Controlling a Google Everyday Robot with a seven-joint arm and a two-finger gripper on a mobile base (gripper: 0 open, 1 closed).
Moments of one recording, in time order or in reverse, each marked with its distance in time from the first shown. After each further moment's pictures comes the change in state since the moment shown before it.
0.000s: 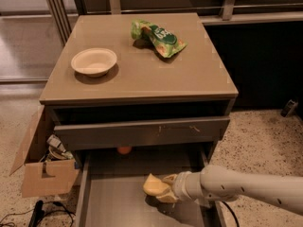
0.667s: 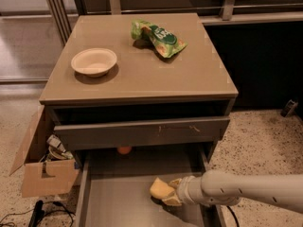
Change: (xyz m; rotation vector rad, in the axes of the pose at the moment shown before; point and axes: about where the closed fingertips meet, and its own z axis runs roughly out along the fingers) arm 0.045 -0.010 0.014 0.039 0.077 0.055
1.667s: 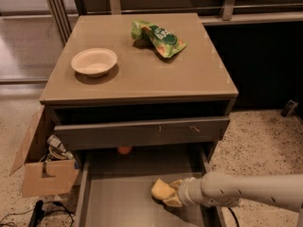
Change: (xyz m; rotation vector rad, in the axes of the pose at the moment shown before) arm 0.011 -0.003 0.005 0.015 0.015 0.016
